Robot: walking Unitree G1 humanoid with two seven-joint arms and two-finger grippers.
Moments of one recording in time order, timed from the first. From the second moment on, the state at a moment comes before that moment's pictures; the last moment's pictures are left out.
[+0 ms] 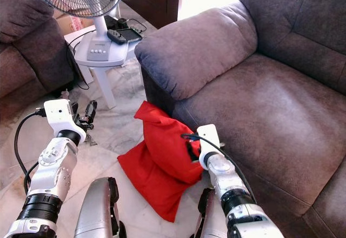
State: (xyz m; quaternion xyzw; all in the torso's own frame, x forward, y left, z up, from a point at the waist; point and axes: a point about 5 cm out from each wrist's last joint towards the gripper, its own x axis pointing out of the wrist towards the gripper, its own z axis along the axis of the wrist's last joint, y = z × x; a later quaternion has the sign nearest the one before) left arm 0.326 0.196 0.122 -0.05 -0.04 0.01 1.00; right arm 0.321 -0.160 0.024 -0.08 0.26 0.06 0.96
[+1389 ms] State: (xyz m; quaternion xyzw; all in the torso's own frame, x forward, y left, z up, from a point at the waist) left arm 0.327 0.189 0.125 -0.11 -0.03 0.00 0.99; right arm 0.311 -0.164 0.005 -0.07 0.35 0.03 0.93
